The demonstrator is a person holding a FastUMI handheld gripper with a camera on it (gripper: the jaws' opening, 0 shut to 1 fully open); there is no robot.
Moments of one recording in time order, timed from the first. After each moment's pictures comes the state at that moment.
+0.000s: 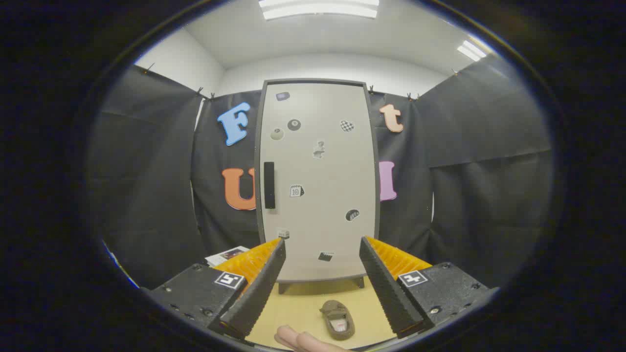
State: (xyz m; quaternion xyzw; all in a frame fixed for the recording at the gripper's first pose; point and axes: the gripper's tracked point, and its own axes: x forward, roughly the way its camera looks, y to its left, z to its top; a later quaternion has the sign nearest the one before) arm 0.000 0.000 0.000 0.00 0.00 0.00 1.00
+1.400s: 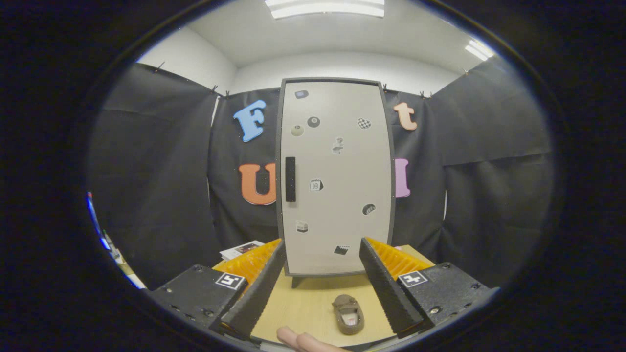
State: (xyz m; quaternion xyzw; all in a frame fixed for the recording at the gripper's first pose) arm -0.013 0.038 0.000 -0.02 0.00 0.04 1.00
